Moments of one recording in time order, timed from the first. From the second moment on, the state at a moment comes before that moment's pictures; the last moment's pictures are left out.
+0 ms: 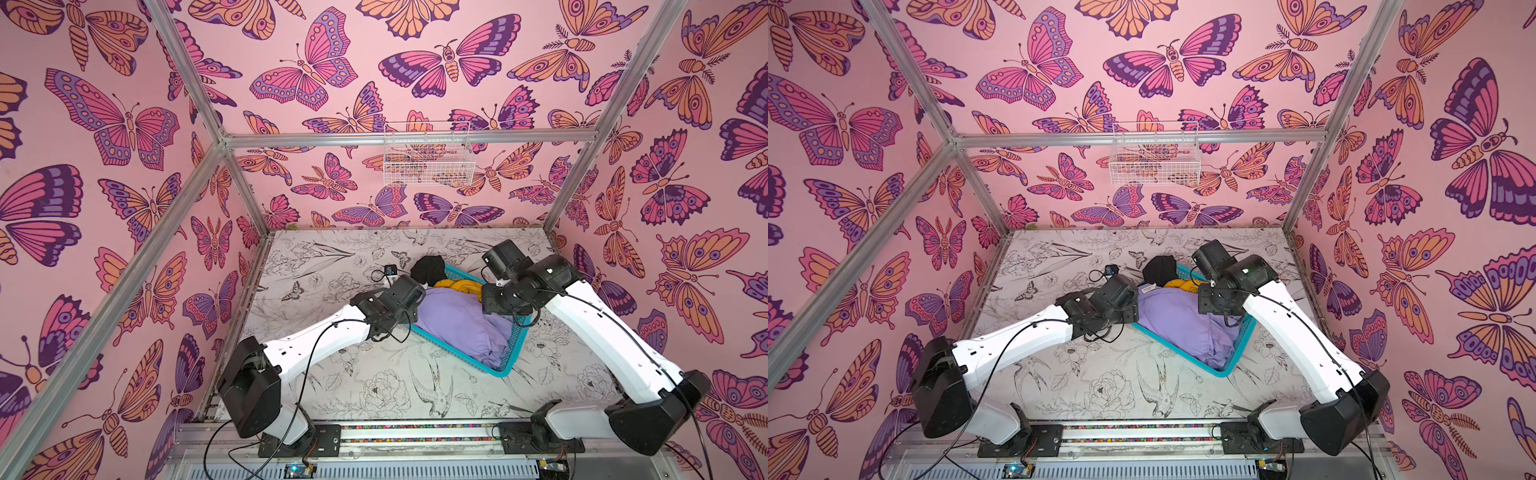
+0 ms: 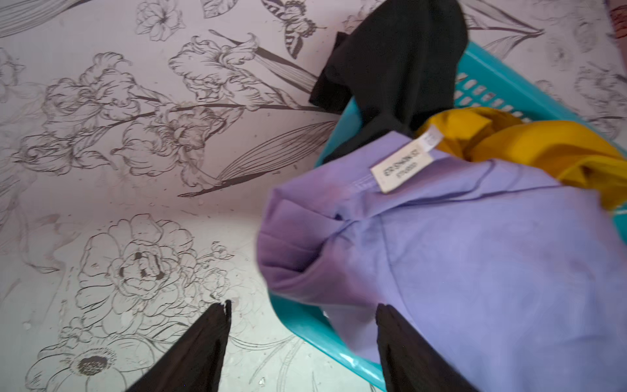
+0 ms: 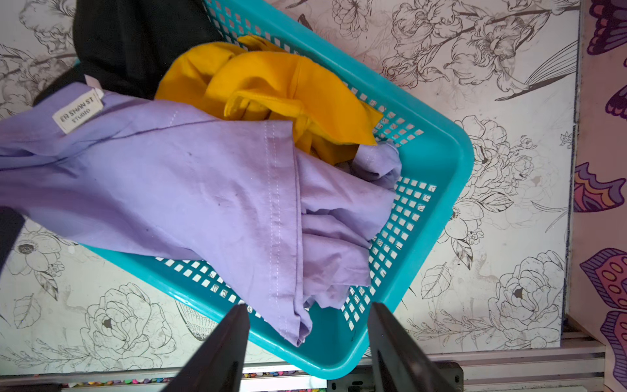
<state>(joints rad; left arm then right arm) -0.86 1.51 1.20 -0.62 -0.31 -0.75 0.61 1.36 1.47 -1.37 0.18 0.56</state>
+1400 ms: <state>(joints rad) -0.83 1.57 1.21 -0.73 -0.34 -0.79 0.61 1.46 1.43 -1.33 0.13 0.55</state>
